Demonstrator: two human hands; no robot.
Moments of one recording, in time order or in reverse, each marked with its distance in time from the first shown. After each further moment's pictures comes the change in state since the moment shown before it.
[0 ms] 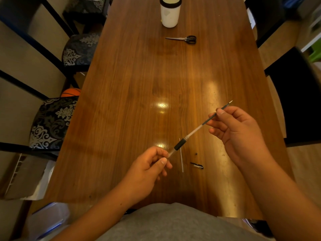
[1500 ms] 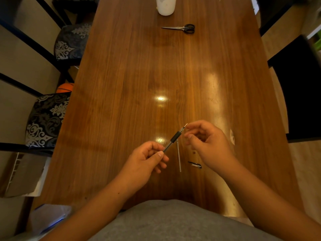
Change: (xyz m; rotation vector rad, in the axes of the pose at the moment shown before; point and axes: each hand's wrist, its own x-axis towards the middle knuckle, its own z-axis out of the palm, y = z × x) left_hand 0.038 -0.011 0.000 -0.135 0.051 -0.146; right_hand 0.011 0.059 0.001 -0.586 -0.215 -0.130
